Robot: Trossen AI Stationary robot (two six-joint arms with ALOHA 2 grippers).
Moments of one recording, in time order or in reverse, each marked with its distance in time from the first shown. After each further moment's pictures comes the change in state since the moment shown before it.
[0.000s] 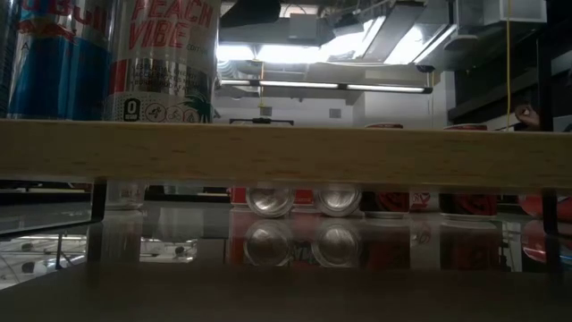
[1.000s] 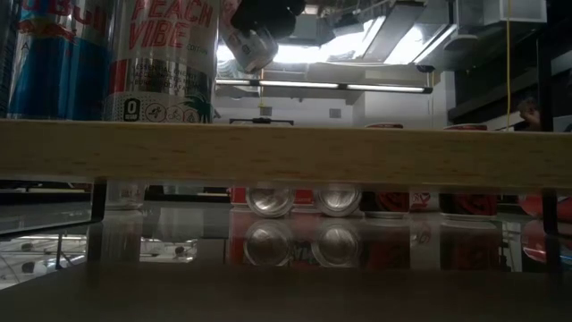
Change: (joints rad) left arm -0.029 0.000 0.000 0.244 -0.078 0.109; right arm 0.001 0.000 0.000 -0.153 0.081 0.068
